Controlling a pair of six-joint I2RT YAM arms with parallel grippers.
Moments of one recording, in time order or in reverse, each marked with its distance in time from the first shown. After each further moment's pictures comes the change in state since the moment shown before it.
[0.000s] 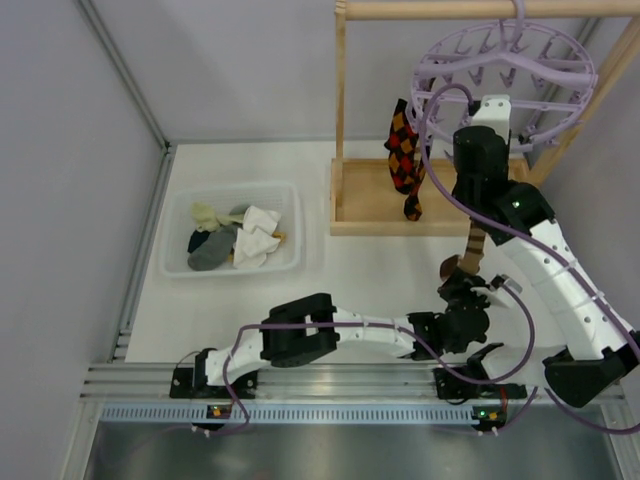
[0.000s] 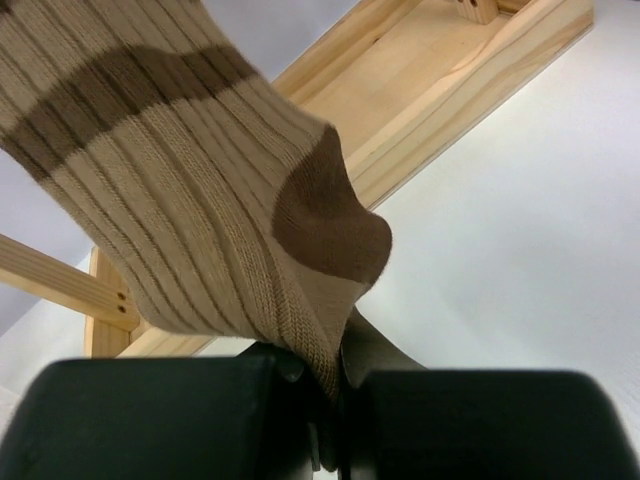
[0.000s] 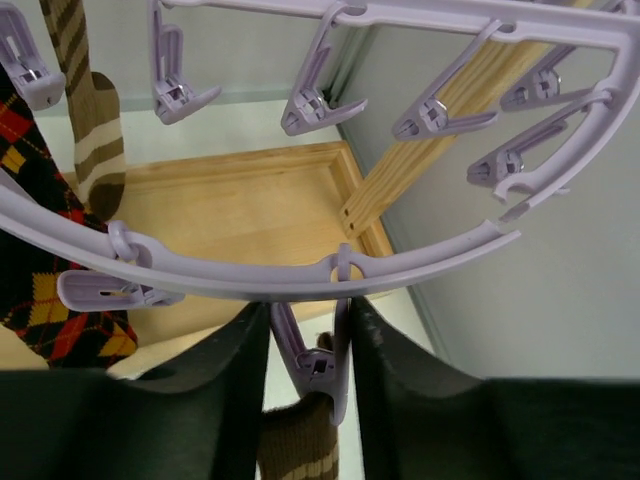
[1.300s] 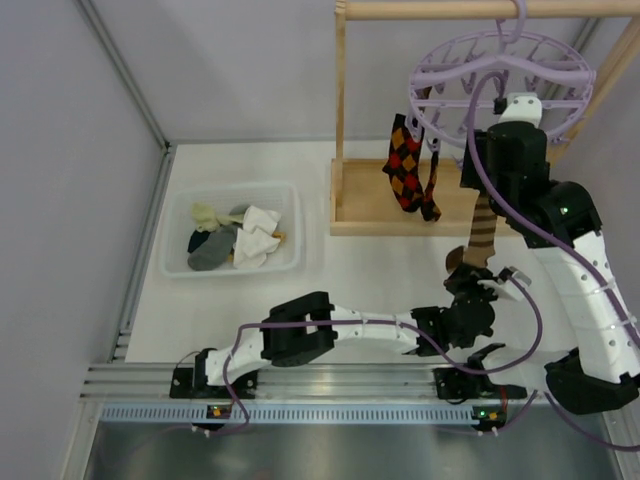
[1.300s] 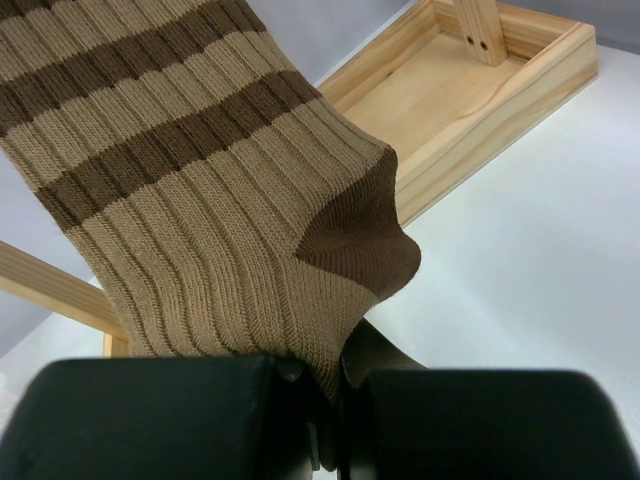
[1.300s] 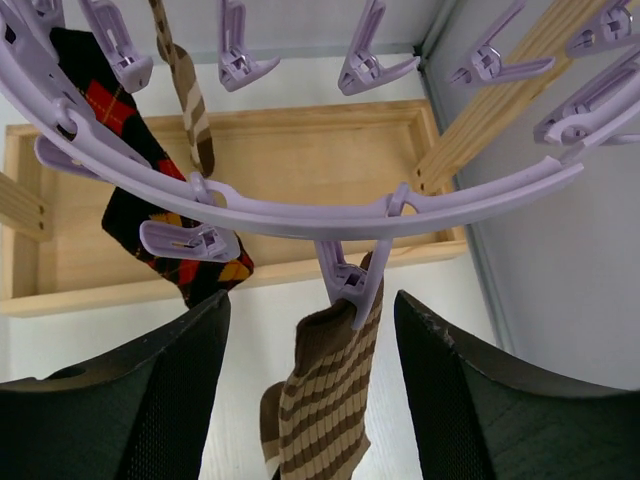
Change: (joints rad) left arm 0.003 0.004 0.079 -0.008 0.001 0.050; right arm -0.063 -0.043 0.206 -0.323 -0.321 0.145
